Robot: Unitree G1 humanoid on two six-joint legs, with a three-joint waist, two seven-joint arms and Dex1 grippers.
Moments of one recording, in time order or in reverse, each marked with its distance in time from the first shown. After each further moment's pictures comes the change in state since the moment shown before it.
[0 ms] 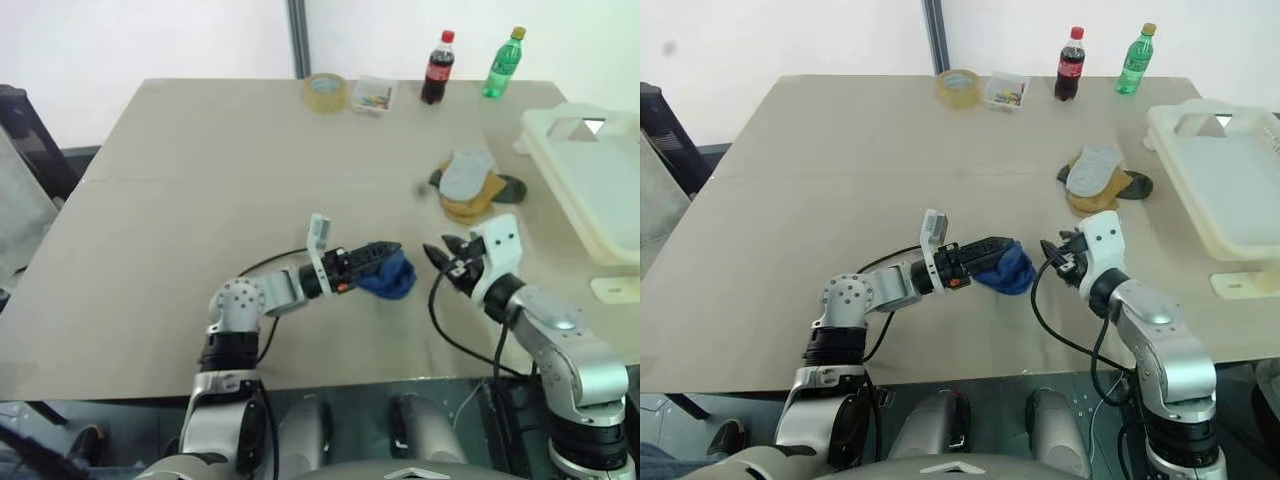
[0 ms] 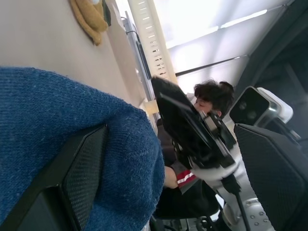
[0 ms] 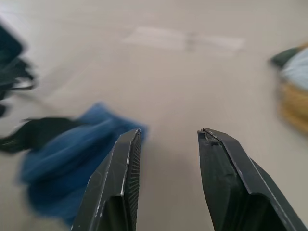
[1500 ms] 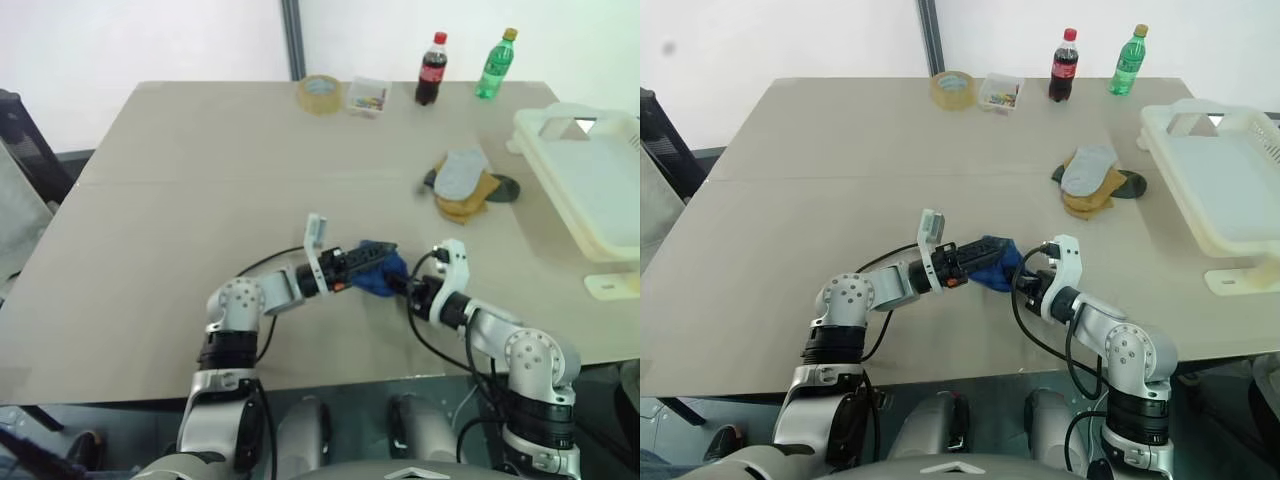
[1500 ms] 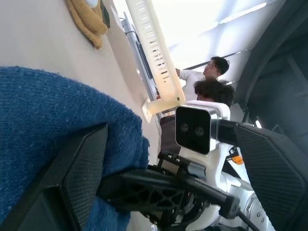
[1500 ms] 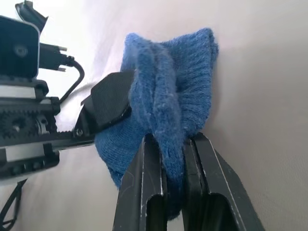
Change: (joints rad) left arm 0.019 0.041 -0.024 -0.031 0.105 -0.053 -0.091; right arm -0.099 0.296 -0.129 0.285 0.319 0.268 -0.205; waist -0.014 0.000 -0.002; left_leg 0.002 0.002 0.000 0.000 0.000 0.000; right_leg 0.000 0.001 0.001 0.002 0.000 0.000
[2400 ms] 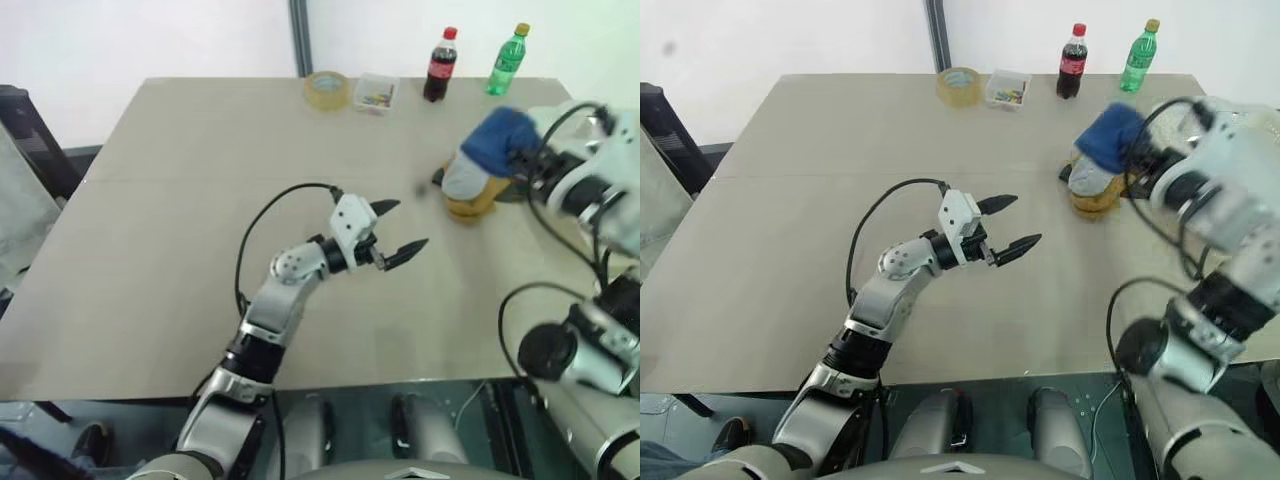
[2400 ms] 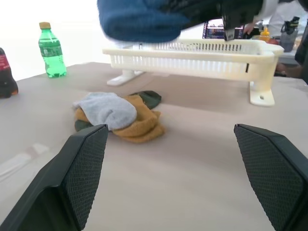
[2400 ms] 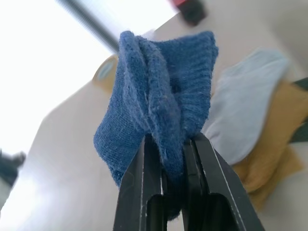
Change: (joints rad) left arm -0.031 -0.042 -0.383 -0.065 0.723 -1.040 -0.067; right arm -0.787 -0.340 -0.764 0.316 0.113 0.327 -0.418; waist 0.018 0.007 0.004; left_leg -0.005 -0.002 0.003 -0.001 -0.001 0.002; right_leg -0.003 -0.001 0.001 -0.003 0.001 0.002
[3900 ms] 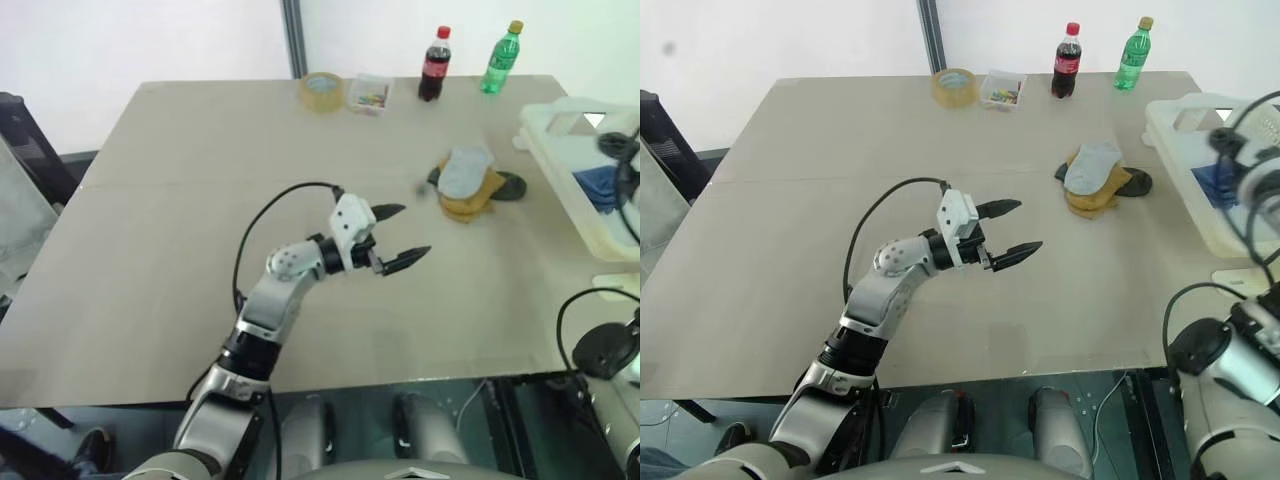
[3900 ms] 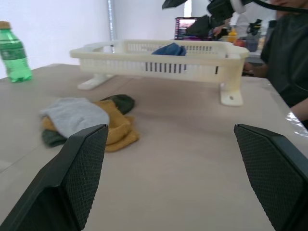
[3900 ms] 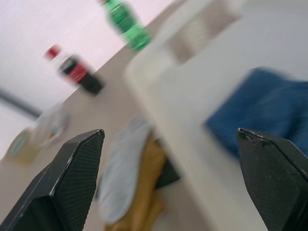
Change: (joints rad) left arm 0.055 0.084 0.016 -0.071 -0.026 0.056 -0.100; right arm 0.273 -0.149 0.131 -0.072 0.108 -0.228 0.052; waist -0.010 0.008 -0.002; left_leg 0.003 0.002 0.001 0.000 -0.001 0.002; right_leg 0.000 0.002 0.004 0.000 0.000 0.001
